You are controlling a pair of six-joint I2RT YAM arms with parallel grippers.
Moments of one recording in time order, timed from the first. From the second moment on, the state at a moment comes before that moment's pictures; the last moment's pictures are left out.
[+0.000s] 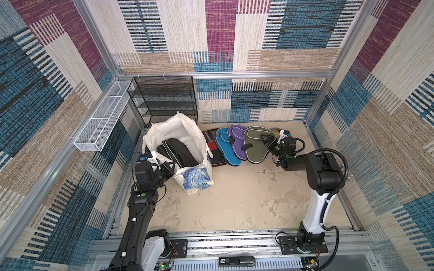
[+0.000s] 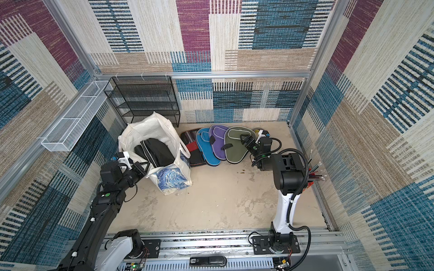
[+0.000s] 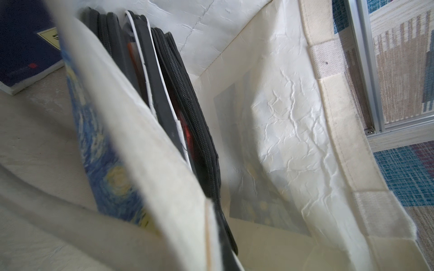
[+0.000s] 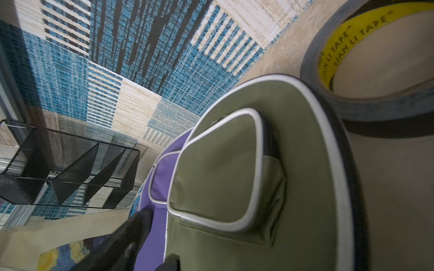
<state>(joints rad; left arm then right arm) 0.13 0.88 0.57 -0.13 0.42 -0.68 0.03 2.03 1.00 0.72 -0.38 0.87</state>
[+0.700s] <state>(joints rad) 0.13 0.87 0.57 -0.14 0.42 -0.68 0.12 2.08 1.21 0.32 -0.22 0.69</state>
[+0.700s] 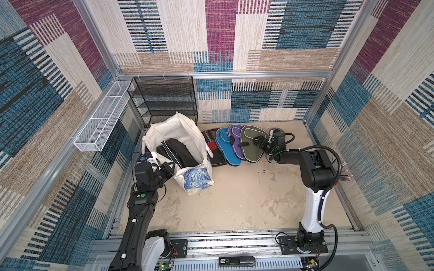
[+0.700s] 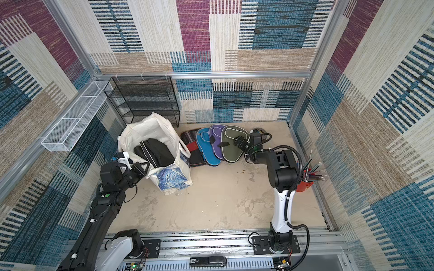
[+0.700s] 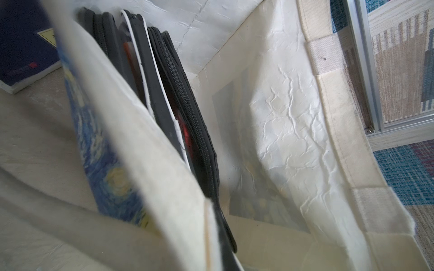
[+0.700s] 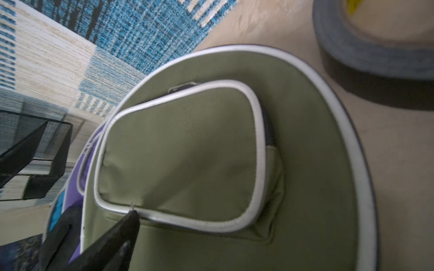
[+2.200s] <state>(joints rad) 0.13 0.84 0.57 -0.16 0.42 -0.68 0.21 2.12 1.51 -0.23 0.01 0.41</state>
